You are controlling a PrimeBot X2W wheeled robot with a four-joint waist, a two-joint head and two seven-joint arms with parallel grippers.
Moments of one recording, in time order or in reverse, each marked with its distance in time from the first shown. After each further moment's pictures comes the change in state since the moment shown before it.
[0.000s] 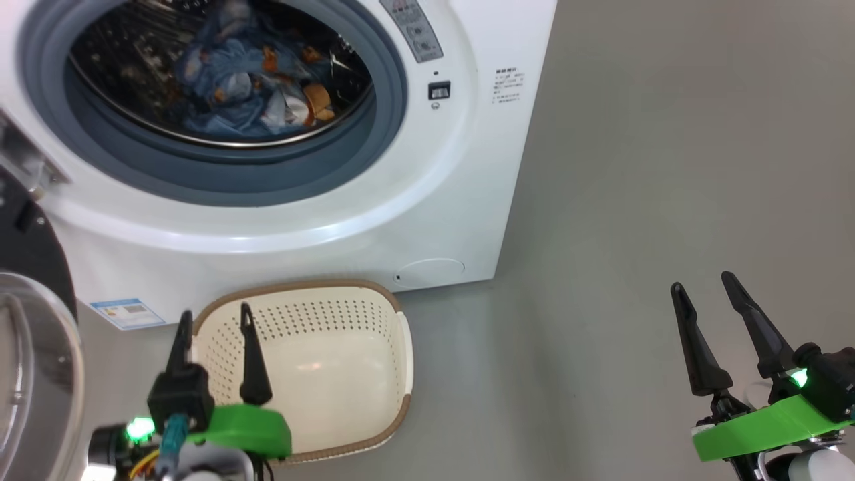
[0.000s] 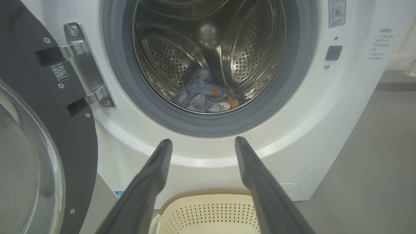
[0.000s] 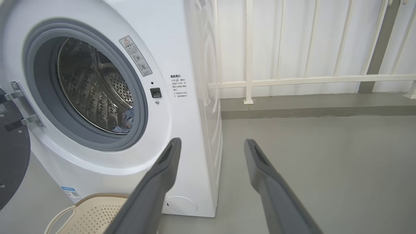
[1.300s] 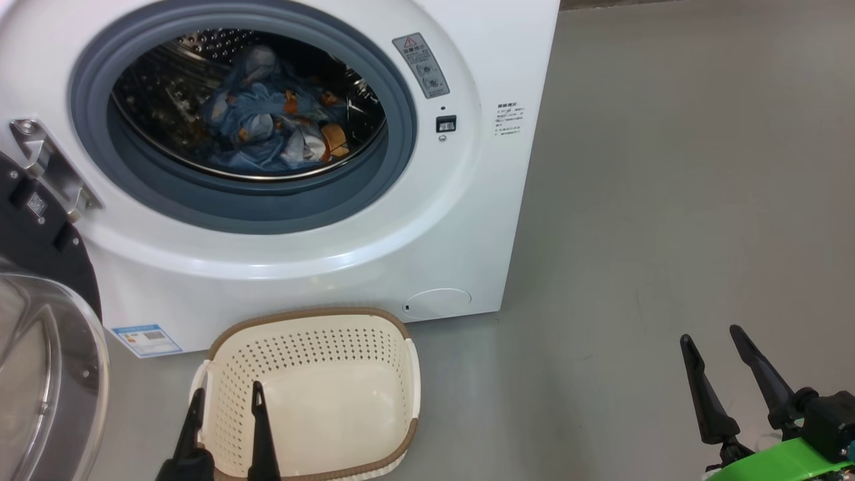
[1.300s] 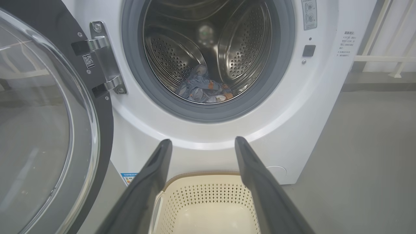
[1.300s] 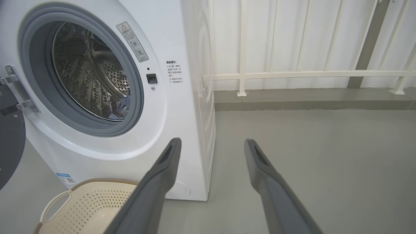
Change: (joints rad) left arm 0.276 0.005 -0.006 -0.191 0.007 -0.019 0.000; right arm 0.099 0.003 -0.032 0.037 -0.043 0.000 0.000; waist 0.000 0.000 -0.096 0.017
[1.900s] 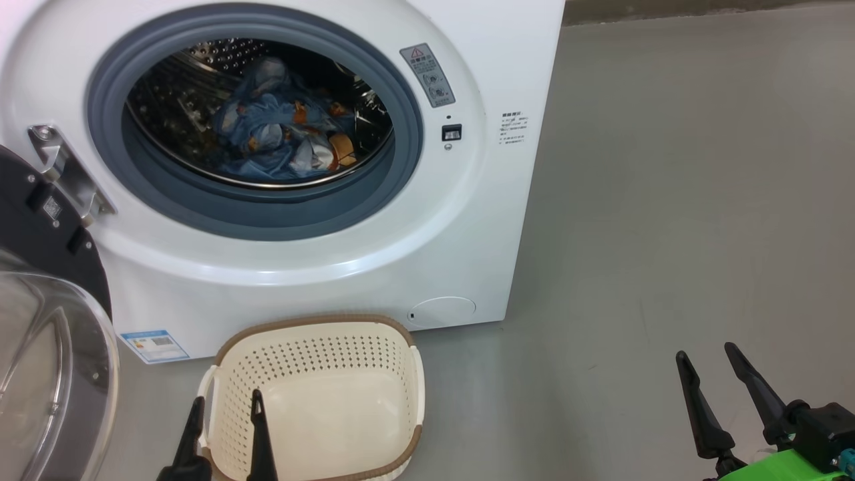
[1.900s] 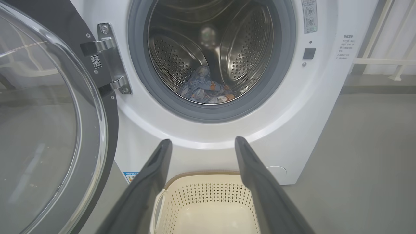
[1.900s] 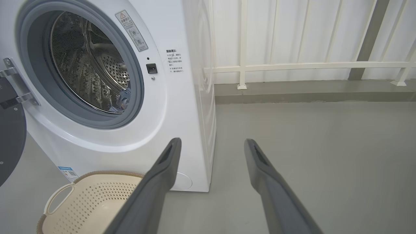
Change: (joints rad) left arm 0.019 0.000 0.007 -0.002 -0.006 -0.015 0.000; right arm 0.021 0.013 0.000 0.037 -0.009 0.000 0.000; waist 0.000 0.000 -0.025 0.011
